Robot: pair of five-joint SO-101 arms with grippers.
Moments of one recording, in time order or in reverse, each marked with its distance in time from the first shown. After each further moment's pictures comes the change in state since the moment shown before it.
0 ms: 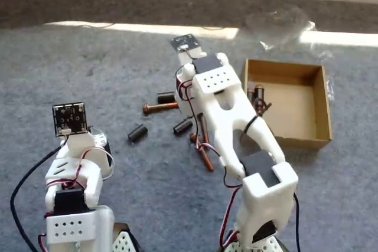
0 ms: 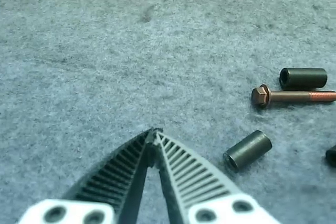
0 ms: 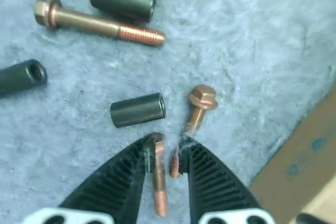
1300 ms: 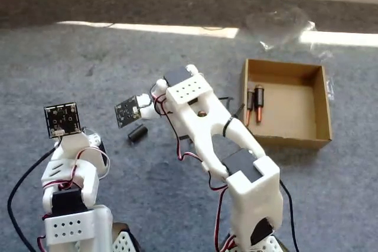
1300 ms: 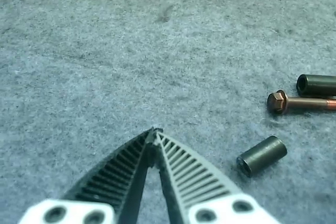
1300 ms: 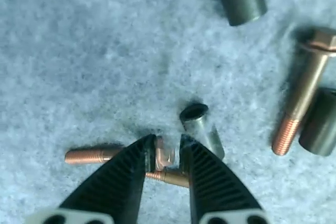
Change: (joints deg) left arm -3.3 0.0 0.0 0.0 0.0; right arm -8.6 5.0 1.5 0.1 72.8
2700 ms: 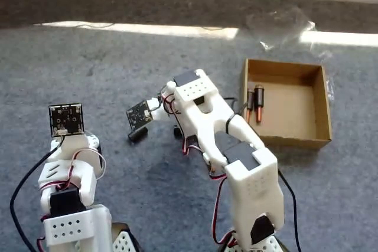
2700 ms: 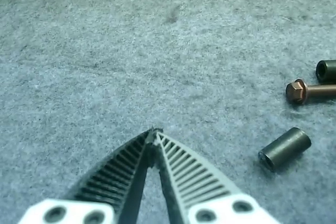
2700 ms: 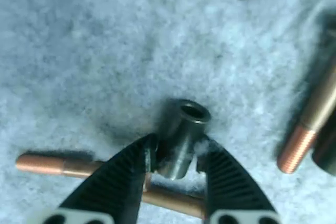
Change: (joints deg) left arm -2.6 0.0 0.0 0.0 -8.4; right arm 4.0 7.0 3.3 -9.9 7.1
